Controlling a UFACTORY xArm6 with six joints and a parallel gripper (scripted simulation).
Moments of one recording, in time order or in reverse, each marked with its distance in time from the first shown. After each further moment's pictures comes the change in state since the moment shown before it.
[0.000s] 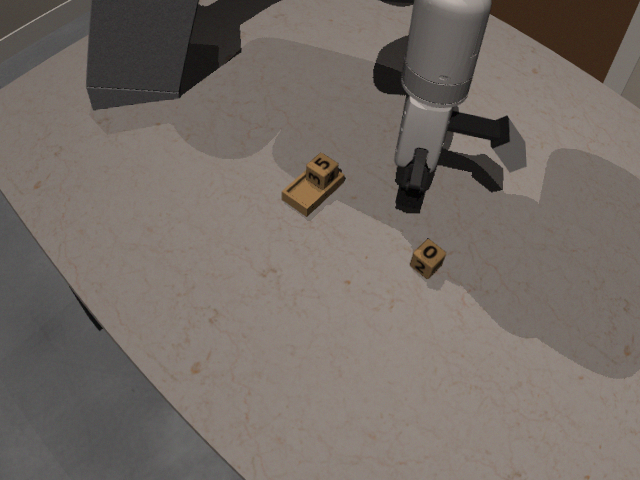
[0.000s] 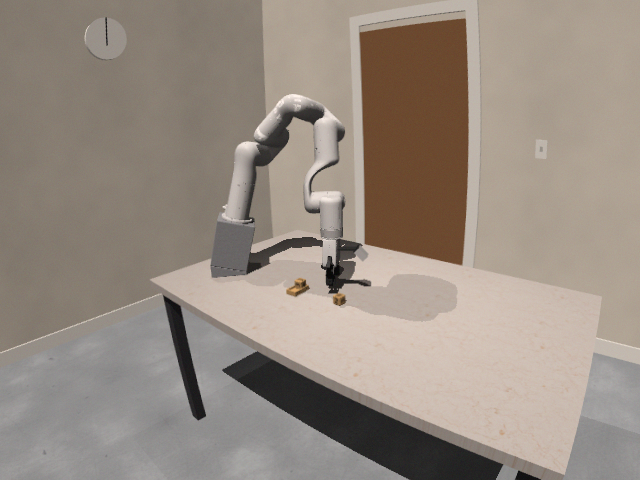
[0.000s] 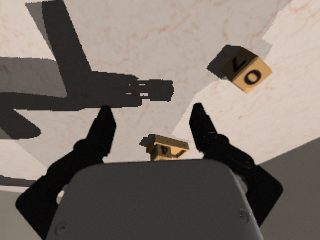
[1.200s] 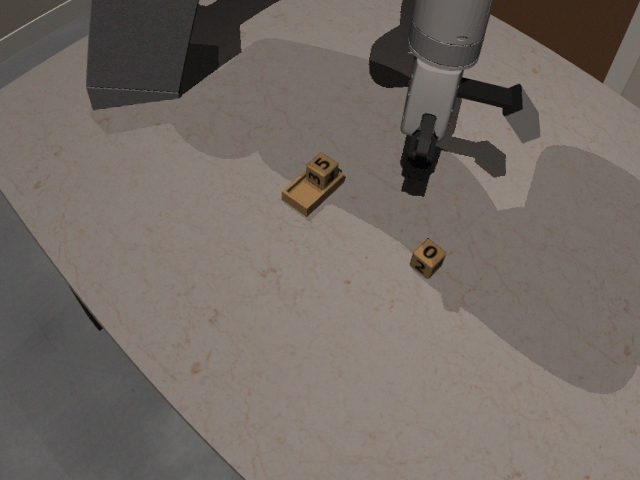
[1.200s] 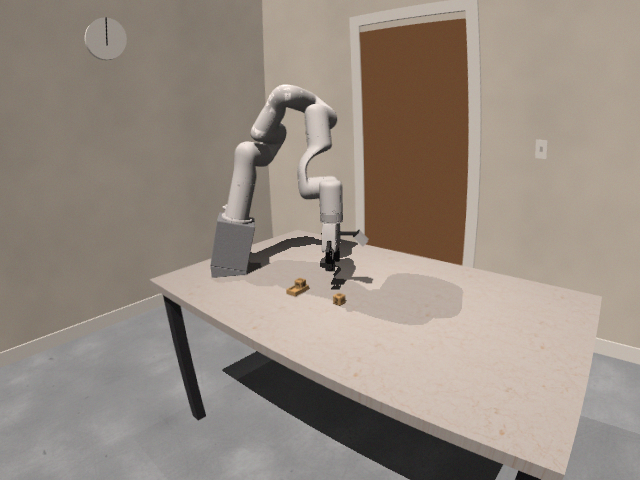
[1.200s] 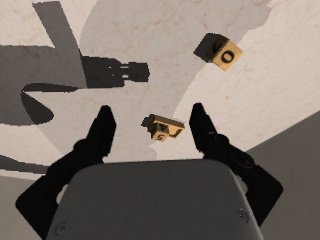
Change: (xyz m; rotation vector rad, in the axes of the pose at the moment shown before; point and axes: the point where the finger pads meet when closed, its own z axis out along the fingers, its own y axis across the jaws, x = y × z) arm 0.001 0.001 -0.053 0.000 0.000 0.022
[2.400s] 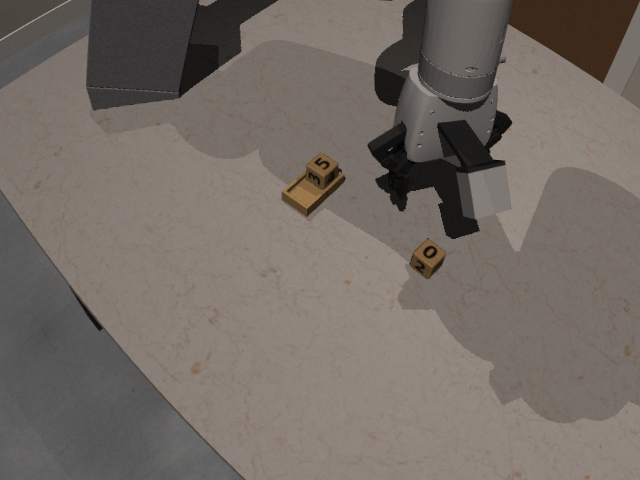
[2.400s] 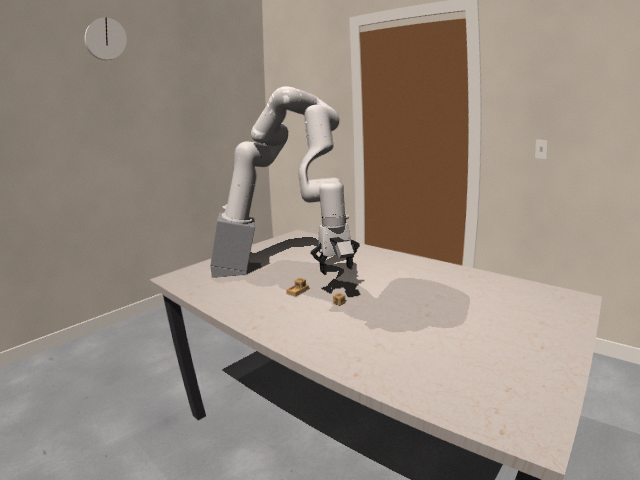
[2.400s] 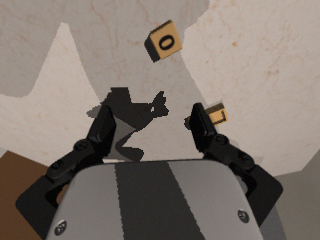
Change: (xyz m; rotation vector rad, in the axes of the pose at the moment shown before) arm 0.022 0.044 -0.001 0.029 0.032 0.998
